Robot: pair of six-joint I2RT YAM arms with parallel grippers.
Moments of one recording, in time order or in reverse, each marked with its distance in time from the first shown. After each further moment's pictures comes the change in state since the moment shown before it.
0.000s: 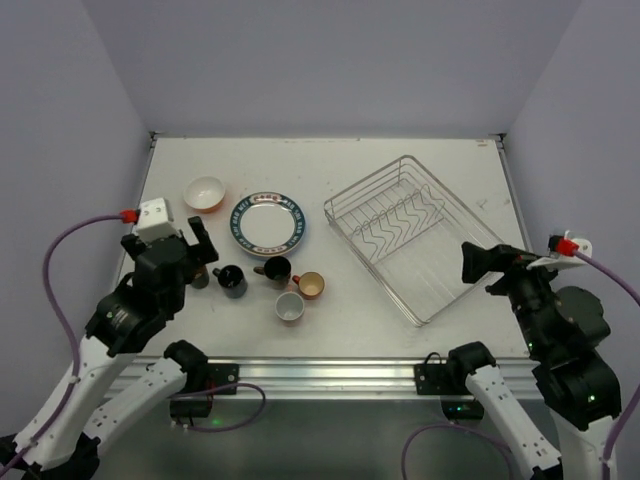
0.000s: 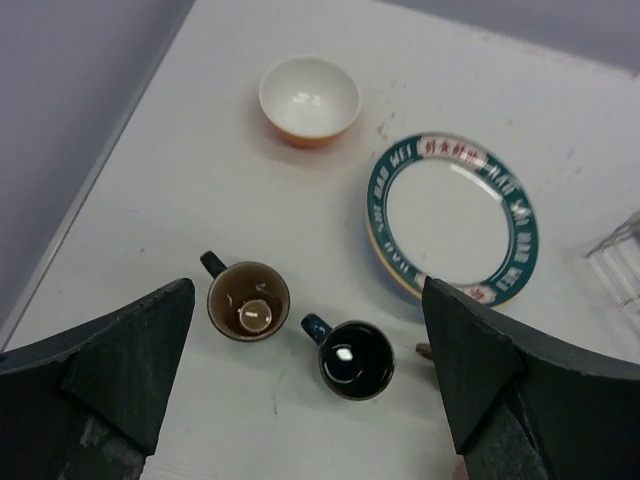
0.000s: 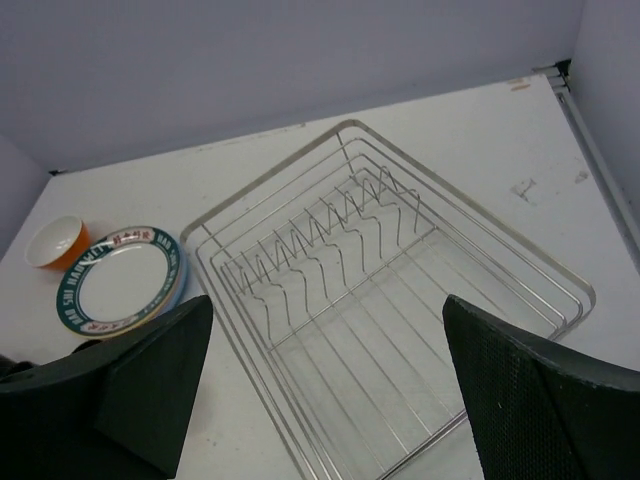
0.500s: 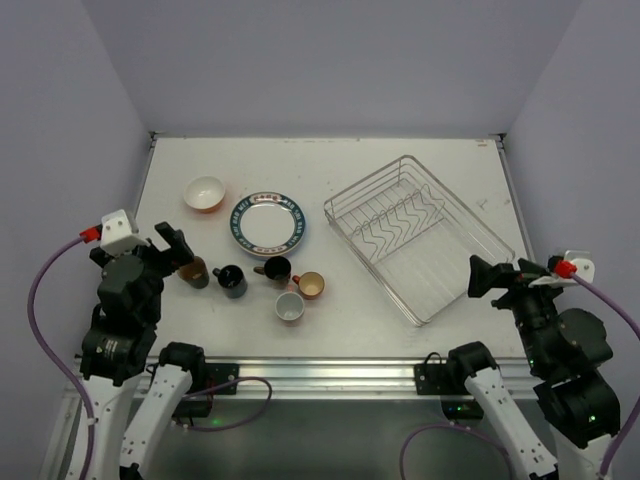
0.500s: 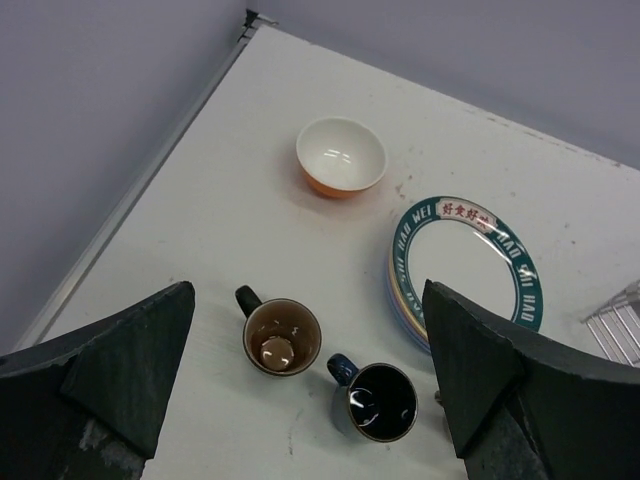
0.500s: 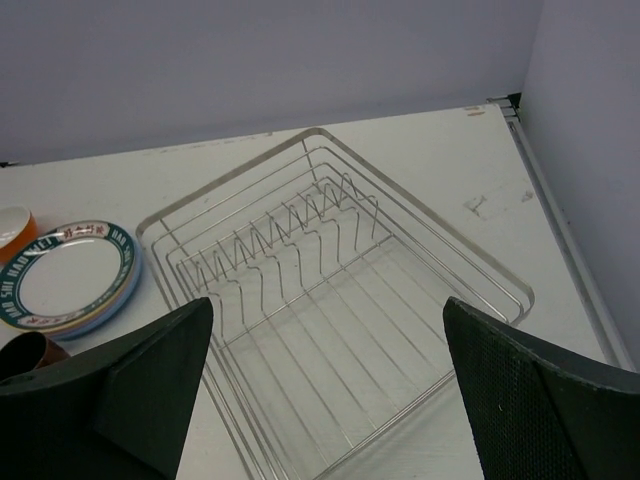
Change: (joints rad) left arm 0.394 -0.153 -0.107 0.118 0.303 0.125; right arm 0.000 -0.134 -0.058 -0.023 0.036 -0.118
